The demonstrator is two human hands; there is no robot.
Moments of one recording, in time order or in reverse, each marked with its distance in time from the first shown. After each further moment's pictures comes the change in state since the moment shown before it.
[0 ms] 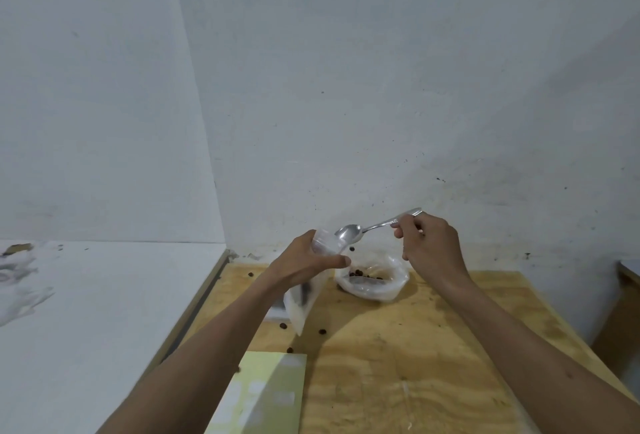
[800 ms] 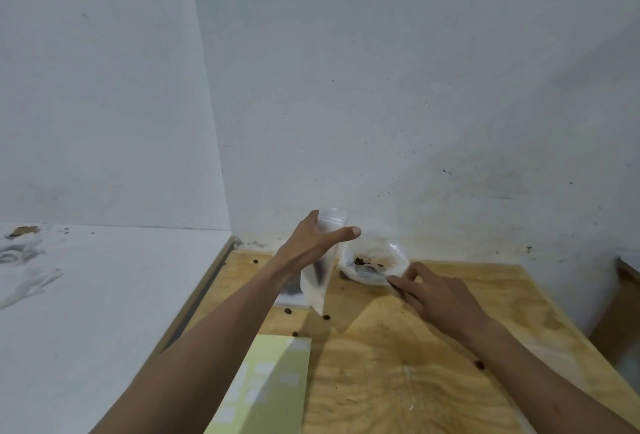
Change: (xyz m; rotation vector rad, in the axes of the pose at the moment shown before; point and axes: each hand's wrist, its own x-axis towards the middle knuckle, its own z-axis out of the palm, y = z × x) left_hand -0.004 0.007 0.003 -0.246 0.024 0.045; right_hand -0.036 0.102 0.001 -0.872 -0.233 -0.742
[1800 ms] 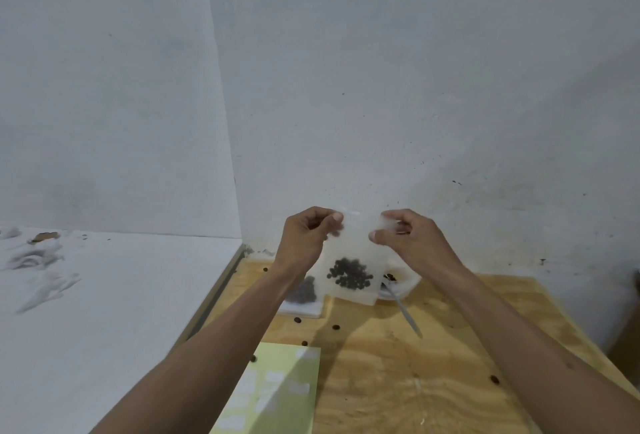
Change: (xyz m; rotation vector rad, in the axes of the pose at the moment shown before) left_hand -0.014 0.013 -0.012 -0.229 0.260 0.215; right_hand 0.091 -0.038 -0.079 1.070 -0.040 0.659
